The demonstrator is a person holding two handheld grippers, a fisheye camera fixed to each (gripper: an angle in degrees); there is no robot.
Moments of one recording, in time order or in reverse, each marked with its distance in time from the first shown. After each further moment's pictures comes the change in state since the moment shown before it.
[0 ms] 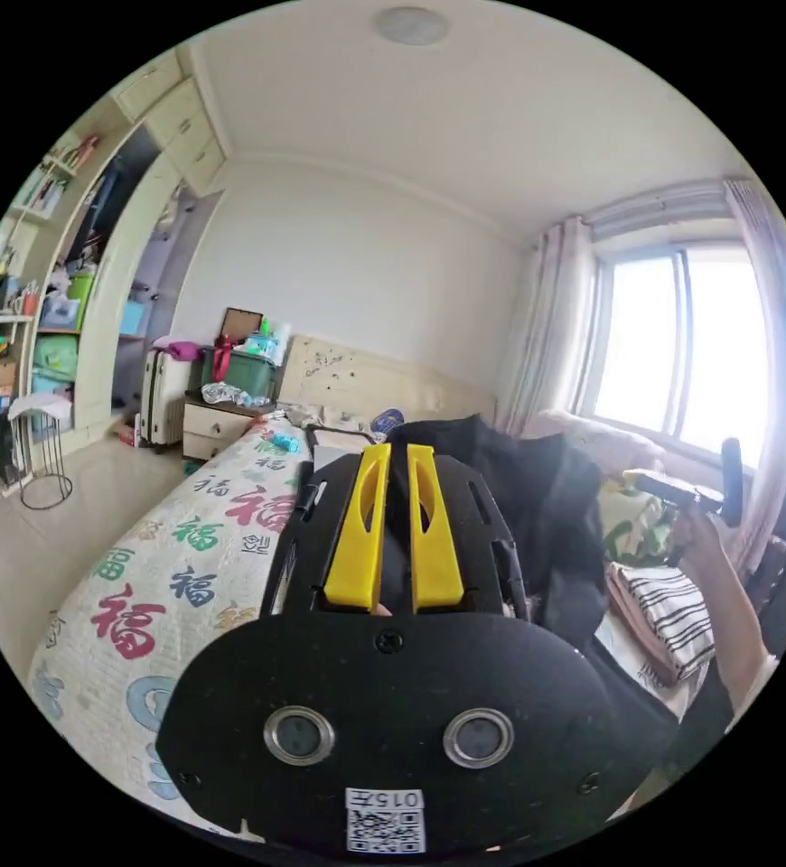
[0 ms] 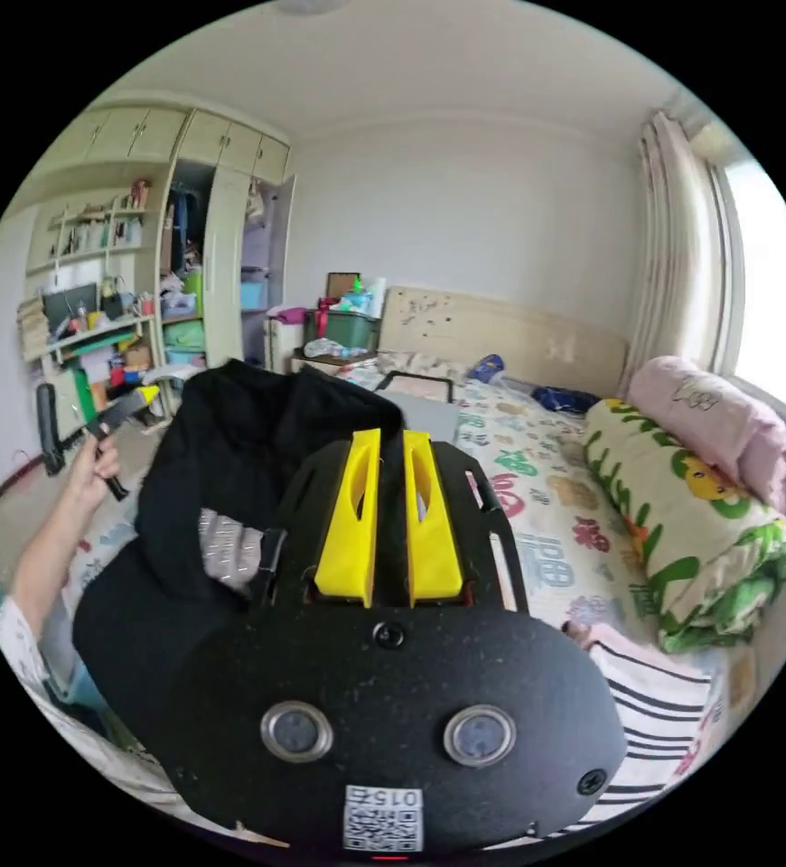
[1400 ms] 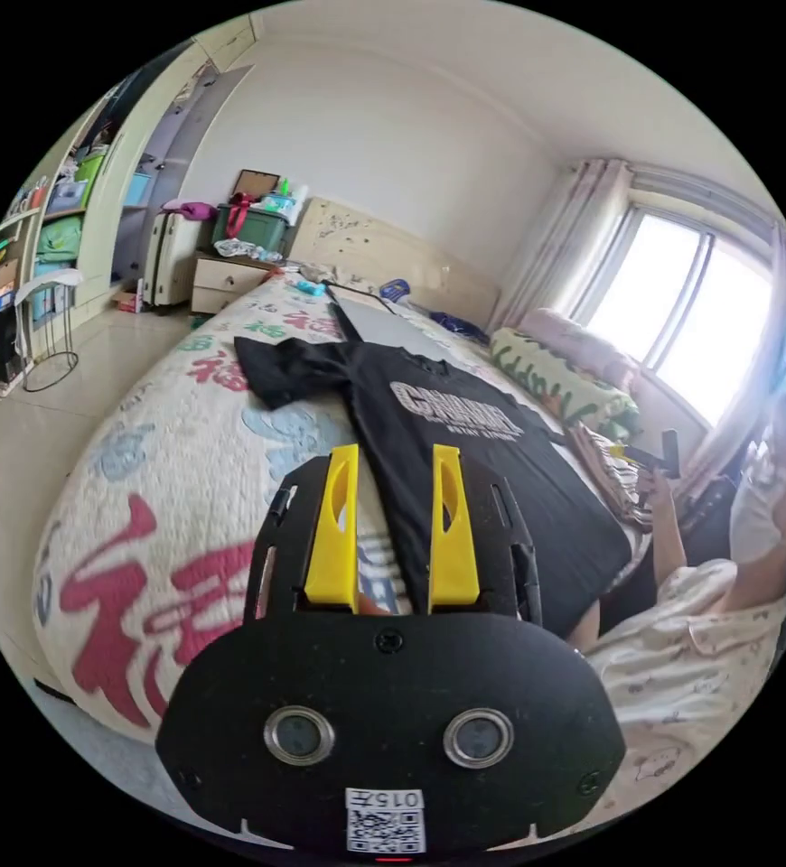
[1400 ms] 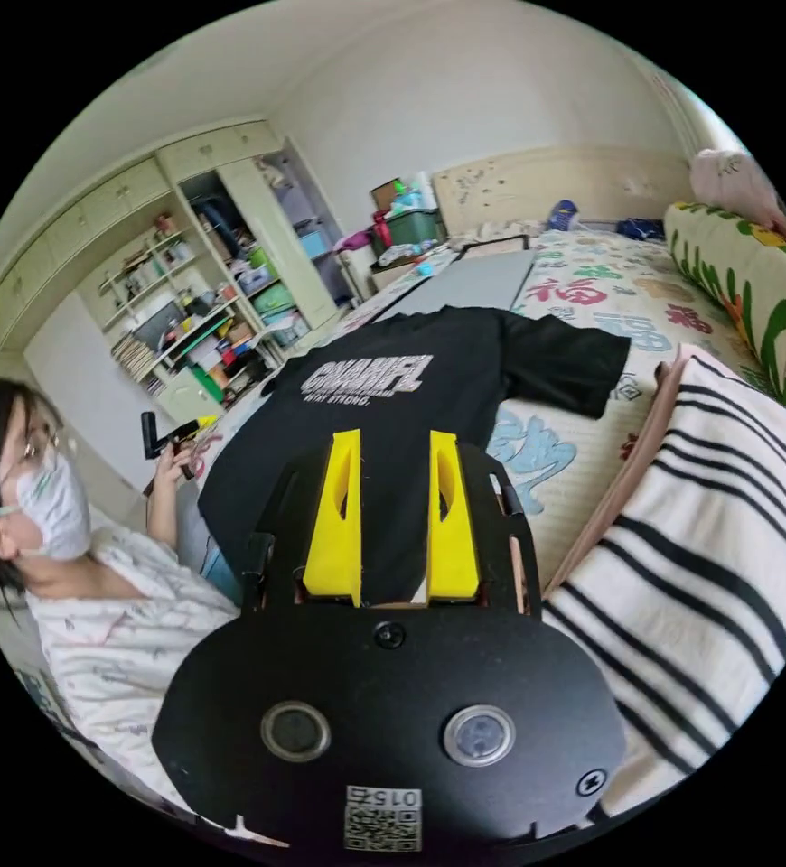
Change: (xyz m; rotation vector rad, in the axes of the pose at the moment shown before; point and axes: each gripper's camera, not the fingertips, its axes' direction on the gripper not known) left arm -0.180 -0.001 -0.153 -0.441 0.099 -0.167; right arm 0.112 0.120 -0.040 -0.294 -0.361 0.199
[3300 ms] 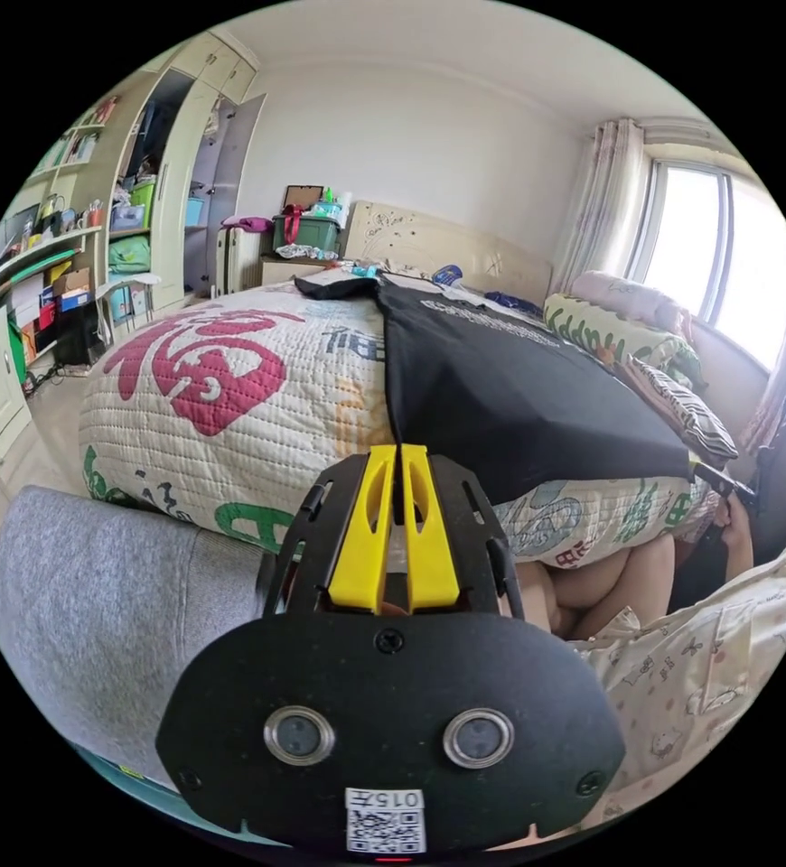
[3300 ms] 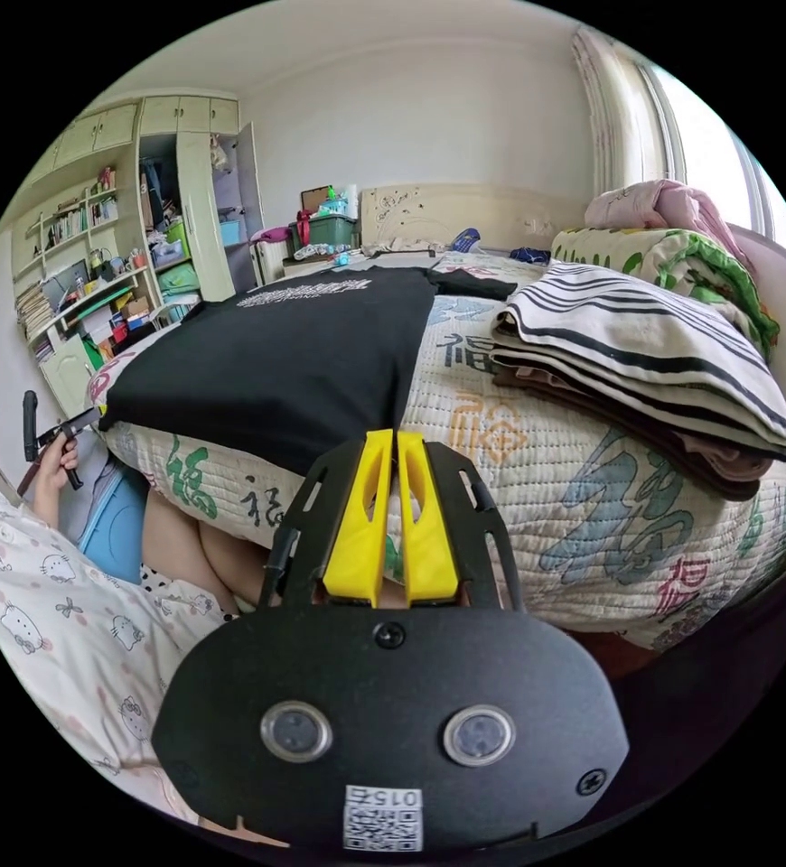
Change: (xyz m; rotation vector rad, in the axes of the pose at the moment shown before) left arm 0.279 0.133 -0.133 0.015 -0.298 -0.022; right arm 0.033 0.268 0.268 0.107 0.483 0.029
